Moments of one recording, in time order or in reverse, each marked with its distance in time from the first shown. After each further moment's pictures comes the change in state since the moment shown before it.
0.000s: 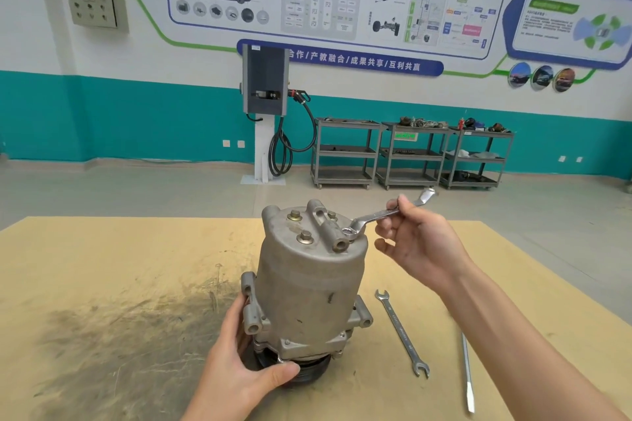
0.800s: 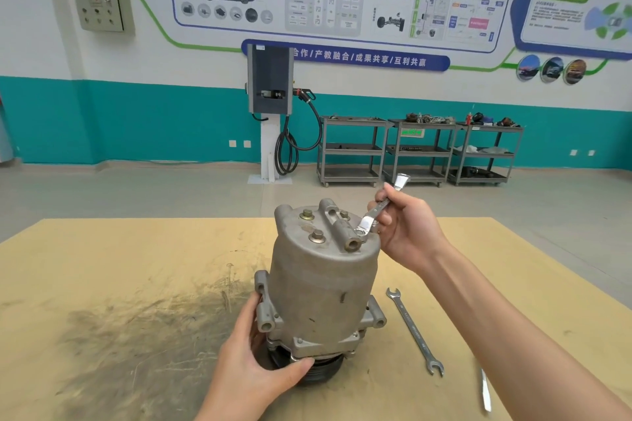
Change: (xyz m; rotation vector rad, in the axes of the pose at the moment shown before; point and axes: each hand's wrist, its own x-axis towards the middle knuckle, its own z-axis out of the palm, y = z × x) left_hand 0.002 -0.001 -0.003 0.196 0.070 -0.046; right_hand 0.025 0.011 0.026 0.165 -0.032 0.049
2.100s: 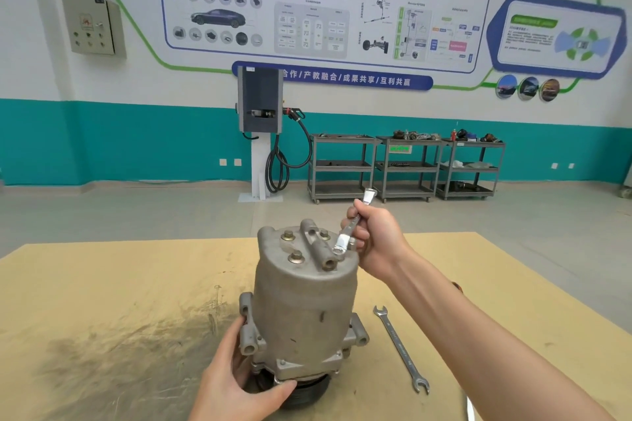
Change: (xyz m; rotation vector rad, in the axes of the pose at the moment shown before) left_hand 0.001 0.007 0.003 -0.158 0.031 -0.081; right_hand 0.007 0.001 0.018 -0.069 0.084 0.053
